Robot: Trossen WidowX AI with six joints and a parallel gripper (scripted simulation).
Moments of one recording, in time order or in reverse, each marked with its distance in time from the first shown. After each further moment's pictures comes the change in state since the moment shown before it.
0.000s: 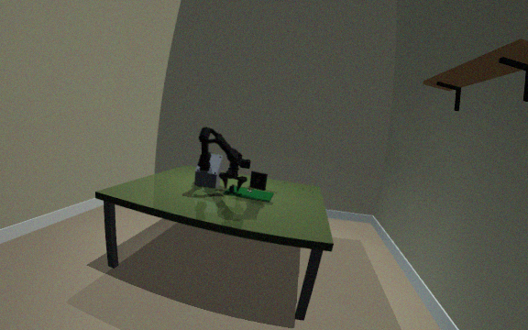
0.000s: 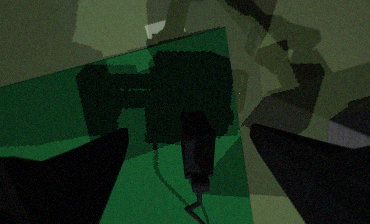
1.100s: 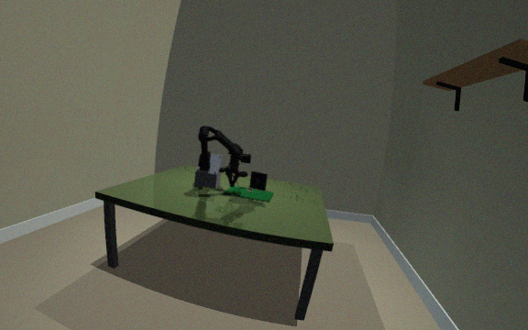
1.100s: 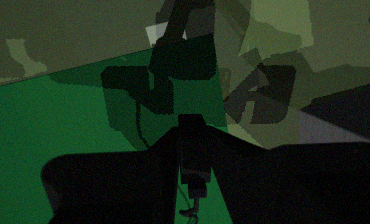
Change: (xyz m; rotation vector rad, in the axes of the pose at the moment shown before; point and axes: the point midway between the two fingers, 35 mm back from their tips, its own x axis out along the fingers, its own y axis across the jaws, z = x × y) arm -0.033 -0.002 -0.002 -0.019 -0.007 -0.001
